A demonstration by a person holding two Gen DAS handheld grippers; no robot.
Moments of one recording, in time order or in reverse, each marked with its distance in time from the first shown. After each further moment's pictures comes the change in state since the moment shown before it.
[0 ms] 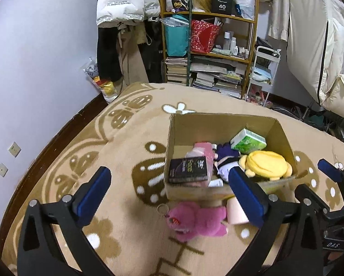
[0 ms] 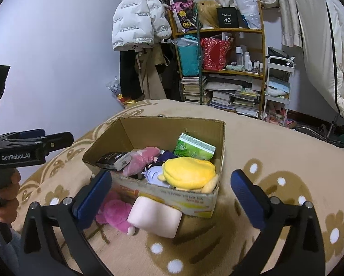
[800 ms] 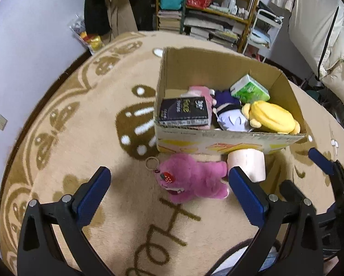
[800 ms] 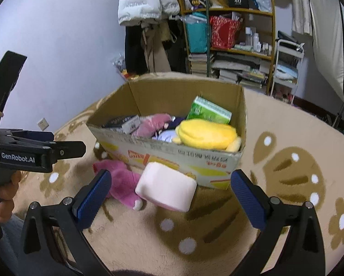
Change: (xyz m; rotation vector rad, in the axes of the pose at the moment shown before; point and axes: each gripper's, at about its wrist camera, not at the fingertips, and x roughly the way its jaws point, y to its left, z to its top) left arm 0.050 0.002 -0.038 -0.022 0.298 -0.086; right arm 0.030 0.015 -0.036 -0.031 0.163 0.016
